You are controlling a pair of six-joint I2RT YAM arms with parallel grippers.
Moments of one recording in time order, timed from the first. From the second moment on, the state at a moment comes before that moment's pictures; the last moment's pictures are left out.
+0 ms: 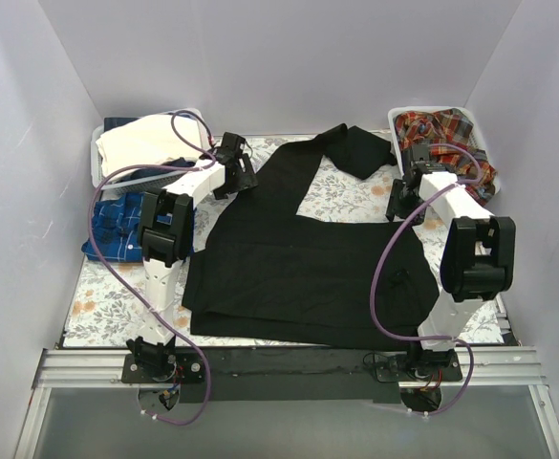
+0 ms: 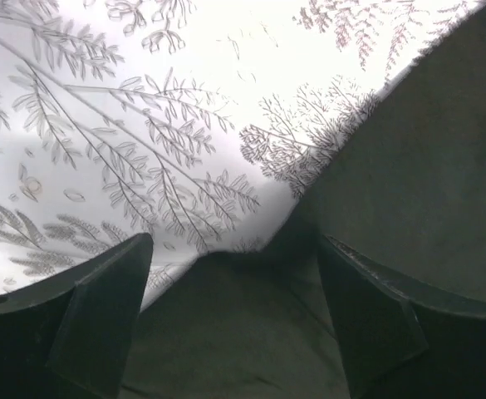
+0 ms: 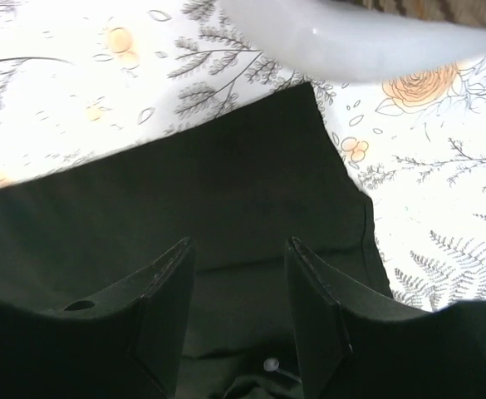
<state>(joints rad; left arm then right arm) -0.33 2.26 1.82 -0.55 -0.19 -0.60 0.07 1.74 1.34 -0.80 0.11 0.30</state>
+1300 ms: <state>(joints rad) -0.38 2.27 1.77 -0.42 -0.24 -0.43 0.09 1.99 1.41 -0.74 0.25 0.34</state>
